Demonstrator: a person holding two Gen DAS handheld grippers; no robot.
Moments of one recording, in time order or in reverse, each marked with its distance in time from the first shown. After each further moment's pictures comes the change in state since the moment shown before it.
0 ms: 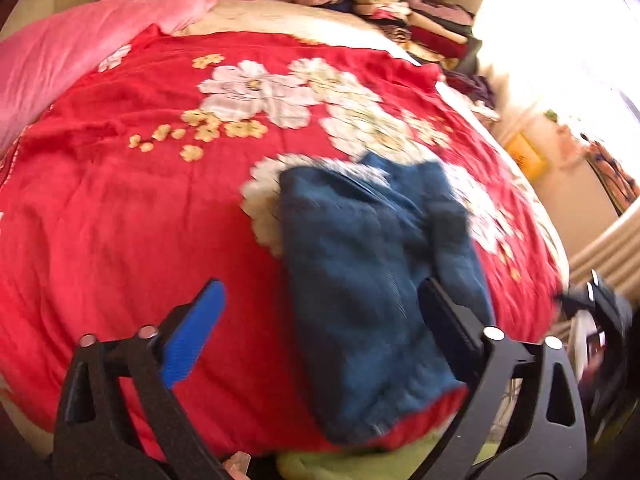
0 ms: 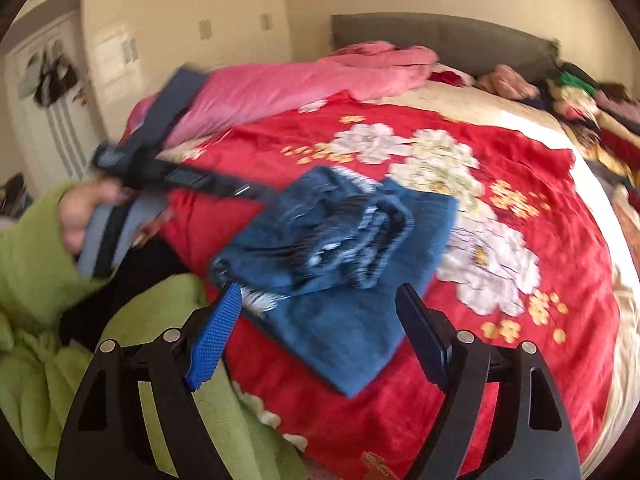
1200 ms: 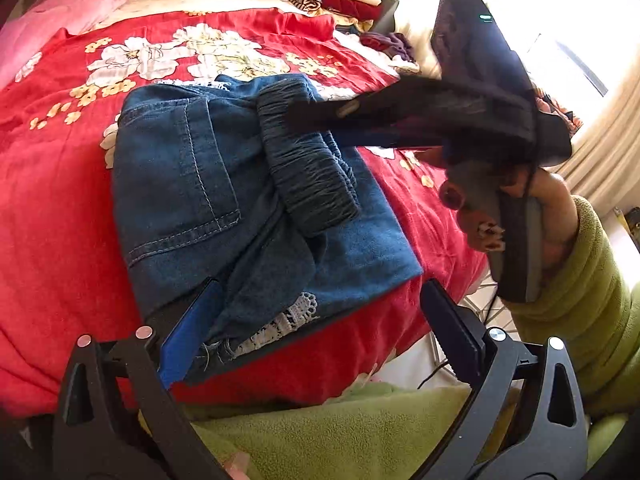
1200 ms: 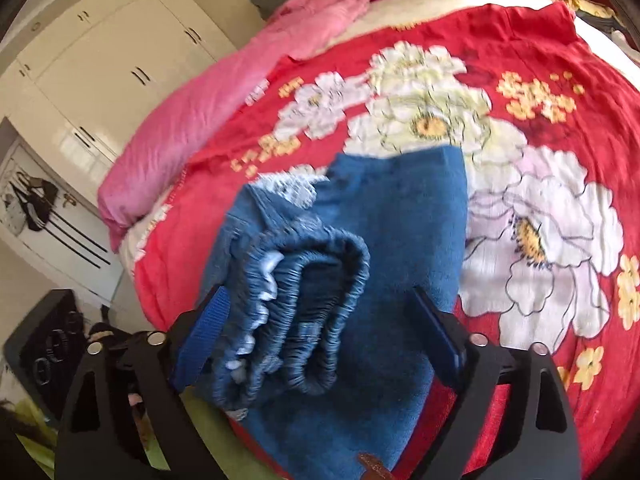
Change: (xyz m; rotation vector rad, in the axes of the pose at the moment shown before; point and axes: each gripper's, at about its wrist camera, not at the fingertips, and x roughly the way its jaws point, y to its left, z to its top) left arm 0.006 -0.076 -0.080 0.191 0.069 -0.220; right arm 0.096 -0.107 0.035 0.530 0.123 0.151
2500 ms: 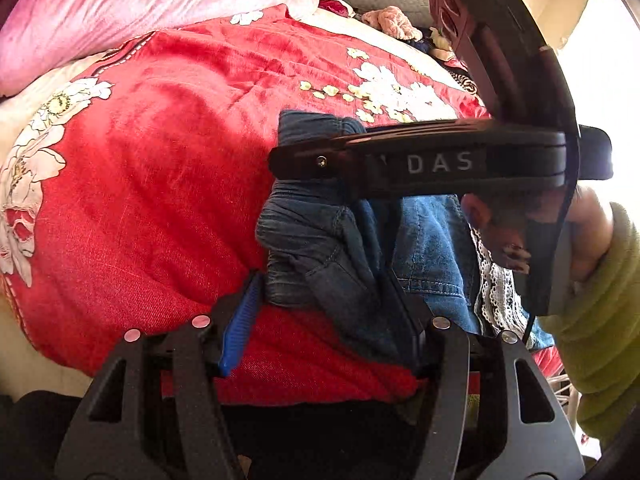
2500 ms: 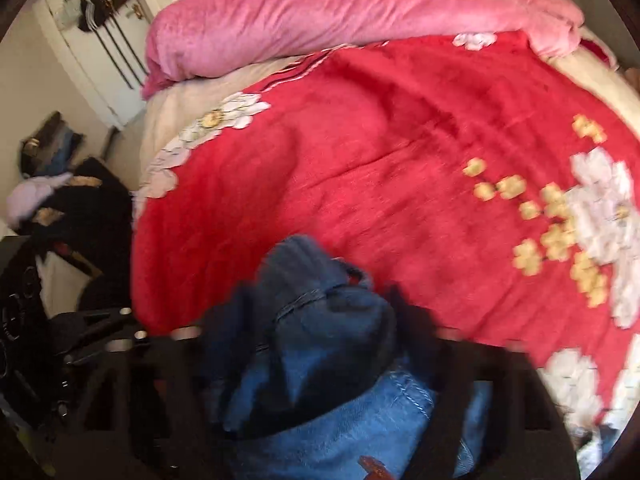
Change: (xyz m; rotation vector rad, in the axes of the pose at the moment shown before) left arm -0.091 0.164 -0.050 -0.439 -0.206 0.309; right arm 0.201 0.211 0.059 -0.602 0.296 0.100
